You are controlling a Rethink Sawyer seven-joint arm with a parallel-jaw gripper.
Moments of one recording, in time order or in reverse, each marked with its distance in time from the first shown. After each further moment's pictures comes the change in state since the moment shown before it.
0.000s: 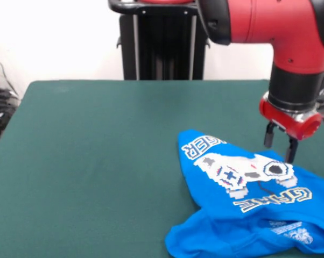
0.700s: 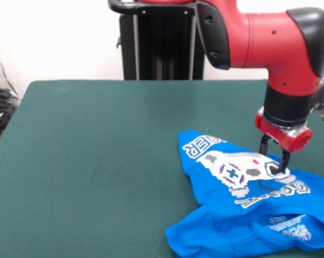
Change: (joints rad) arm 0.014 0.079 0.002 0.009 0.001 -0.061 0.000
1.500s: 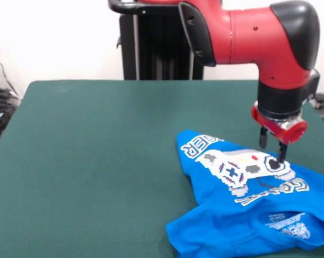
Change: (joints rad) arm -0.096 -0.059 0.100 0.105 -0.004 -0.007 0.000
